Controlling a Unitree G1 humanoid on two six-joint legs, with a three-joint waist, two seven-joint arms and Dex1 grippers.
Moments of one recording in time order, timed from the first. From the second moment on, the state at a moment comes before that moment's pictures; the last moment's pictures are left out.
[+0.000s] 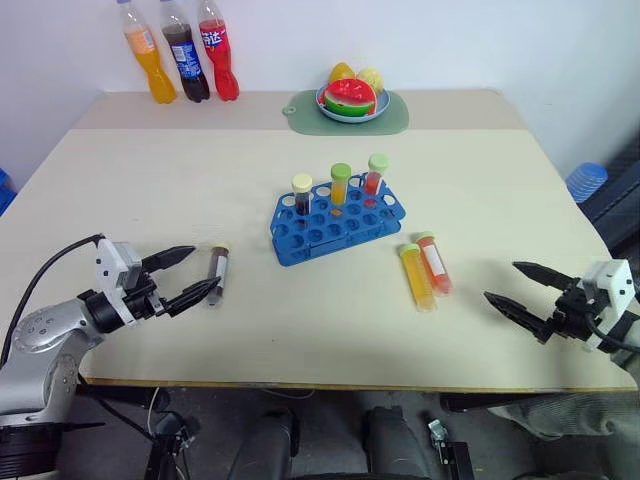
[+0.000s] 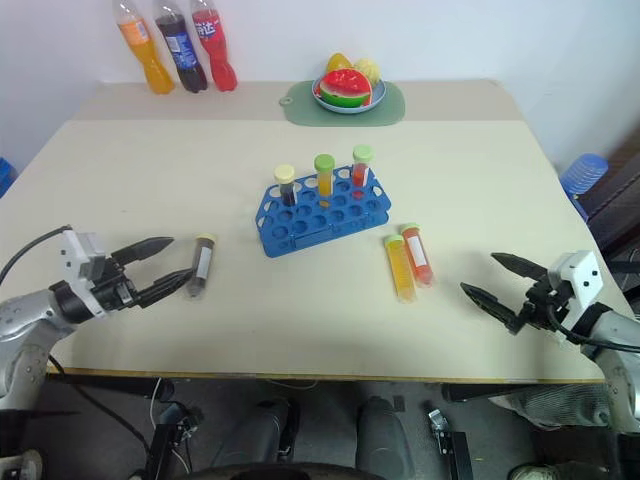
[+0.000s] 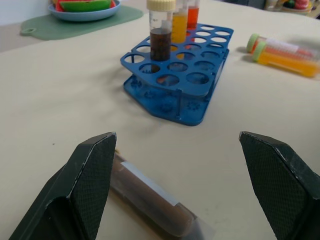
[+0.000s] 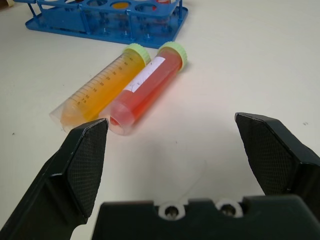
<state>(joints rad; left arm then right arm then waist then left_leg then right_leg) 0.00 0.74 0.30 -0.08 -0.58 0.19 -1.02 0.12 -0.82 -0.41 0.06 0.53 0.12 1.03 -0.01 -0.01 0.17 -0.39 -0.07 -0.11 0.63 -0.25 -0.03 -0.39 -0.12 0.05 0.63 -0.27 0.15</state>
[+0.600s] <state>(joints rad) -0.08 0.73 0.27 -0.14 -0.60 0.23 -1.04 0.05 -0.85 -0.41 -0.14 0.47 0.40 0.76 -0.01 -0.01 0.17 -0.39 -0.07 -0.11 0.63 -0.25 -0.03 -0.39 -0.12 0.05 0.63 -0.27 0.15</state>
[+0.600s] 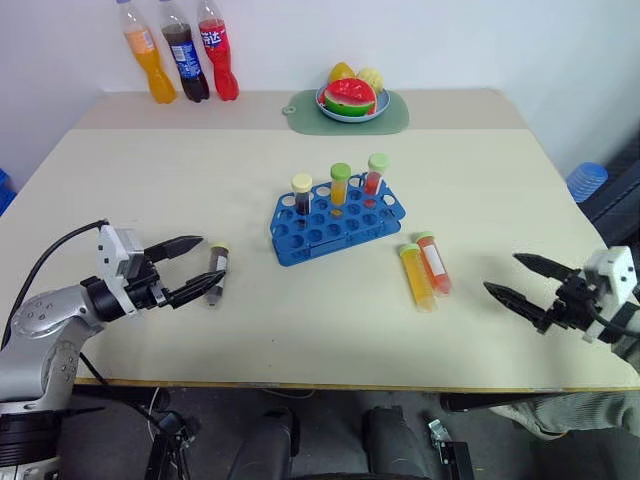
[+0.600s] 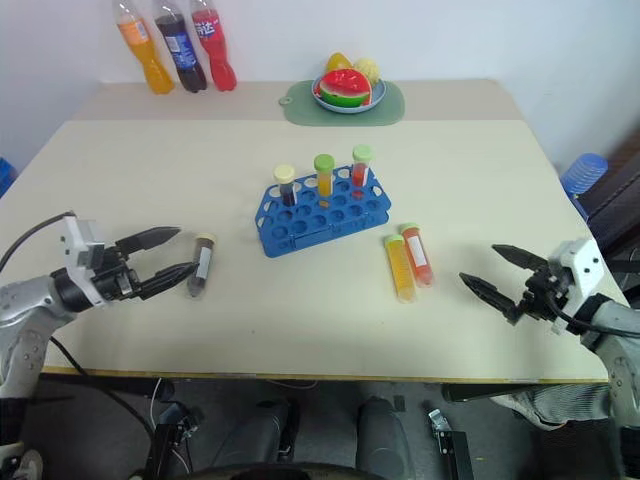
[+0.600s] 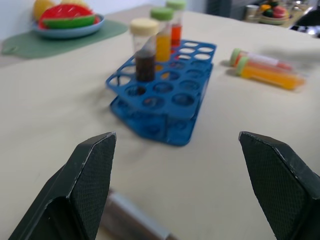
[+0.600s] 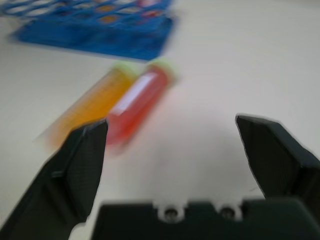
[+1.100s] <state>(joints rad) -0.12 0.67 0.15 -0.19 -0.57 0.23 -1.06 -0.48 -0.87 -0.19 -0.15 0.66 1.16 0.60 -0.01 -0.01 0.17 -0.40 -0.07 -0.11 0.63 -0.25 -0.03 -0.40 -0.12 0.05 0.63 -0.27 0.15</state>
